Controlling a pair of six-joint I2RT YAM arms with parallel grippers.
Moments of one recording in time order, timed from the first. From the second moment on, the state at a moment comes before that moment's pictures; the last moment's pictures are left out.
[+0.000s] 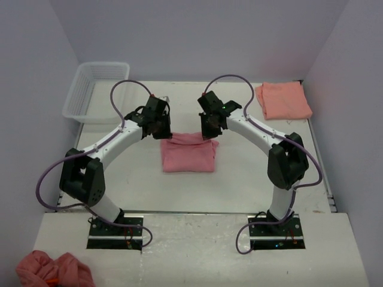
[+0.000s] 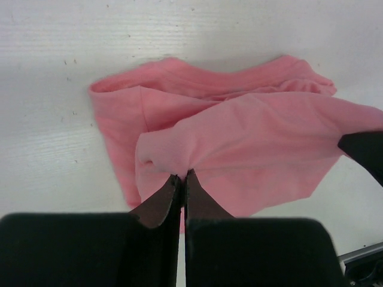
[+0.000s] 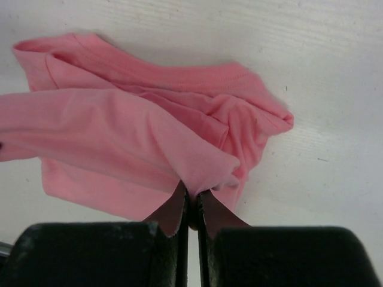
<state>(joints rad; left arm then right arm) -0.46 1.59 1.24 -0.59 0.02 -0.52 0.63 1.87 1.58 -0.82 0.06 0.51</state>
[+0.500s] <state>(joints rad) -0.44 1.78 1.31 -0.53 0.01 -0.49 0.61 2.03 1.67 -0.84 0.03 0.49</state>
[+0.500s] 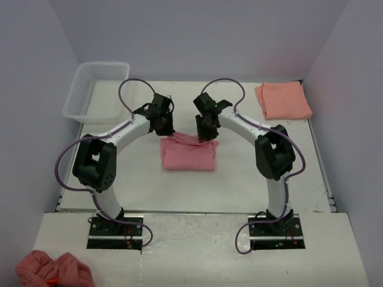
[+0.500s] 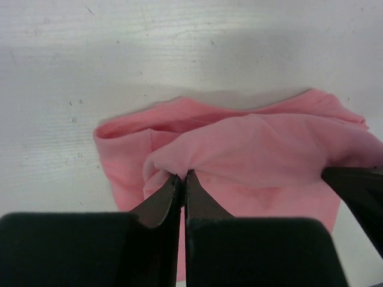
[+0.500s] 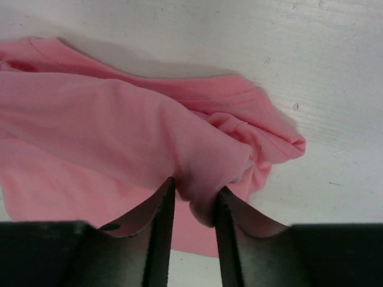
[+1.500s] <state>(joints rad) -0.50 1.70 1.27 -0.30 0.21 -0.50 0.61 1.82 1.40 -0.73 -0.08 0.48</state>
